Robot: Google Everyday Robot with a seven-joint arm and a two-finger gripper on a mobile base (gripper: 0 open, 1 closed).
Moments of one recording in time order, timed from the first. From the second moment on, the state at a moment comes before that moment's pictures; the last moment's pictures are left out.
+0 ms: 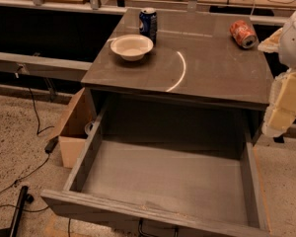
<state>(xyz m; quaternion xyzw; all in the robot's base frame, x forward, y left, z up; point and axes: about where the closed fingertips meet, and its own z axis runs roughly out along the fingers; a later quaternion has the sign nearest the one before) 0.438 -0.217 0.976 -0.60 0.78 -0.03 0.16</state>
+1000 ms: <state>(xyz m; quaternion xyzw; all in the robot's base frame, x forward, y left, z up) 0.435 -0.257 0.985 -0.53 0.80 0.01 0.28</state>
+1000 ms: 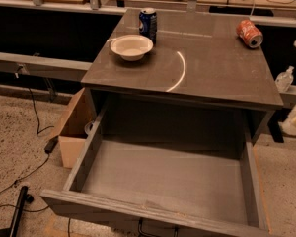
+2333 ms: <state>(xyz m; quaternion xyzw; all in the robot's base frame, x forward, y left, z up) 0.458 -0.315 1.005 -0.40 0.81 0.01 0.43</state>
